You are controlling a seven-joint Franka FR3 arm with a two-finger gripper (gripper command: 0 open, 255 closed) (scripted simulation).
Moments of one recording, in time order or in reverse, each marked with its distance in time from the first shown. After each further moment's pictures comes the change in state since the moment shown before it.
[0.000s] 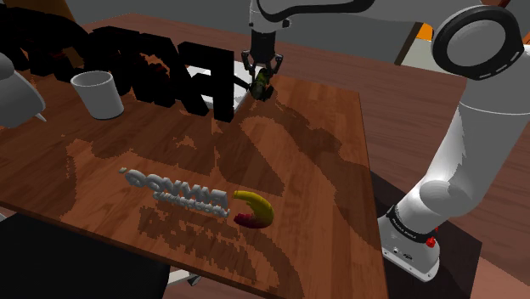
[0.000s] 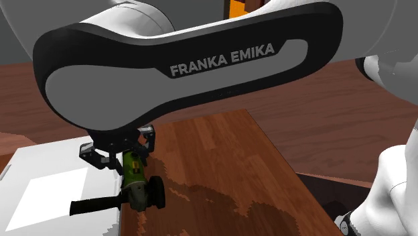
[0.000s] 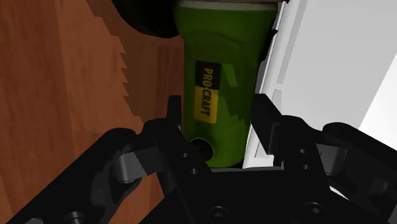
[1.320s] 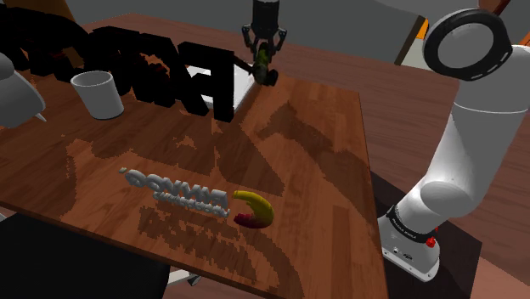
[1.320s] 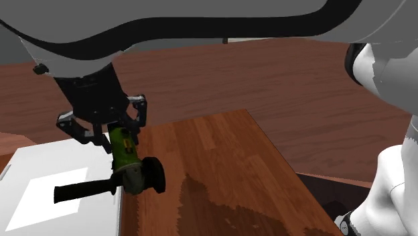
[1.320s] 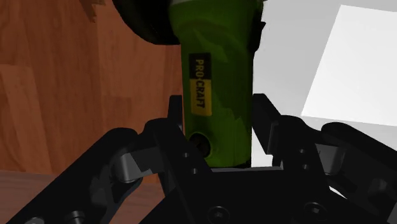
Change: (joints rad) arm 0.026 0.046 0.004 0.264 -0.014 -0.219 -0.004
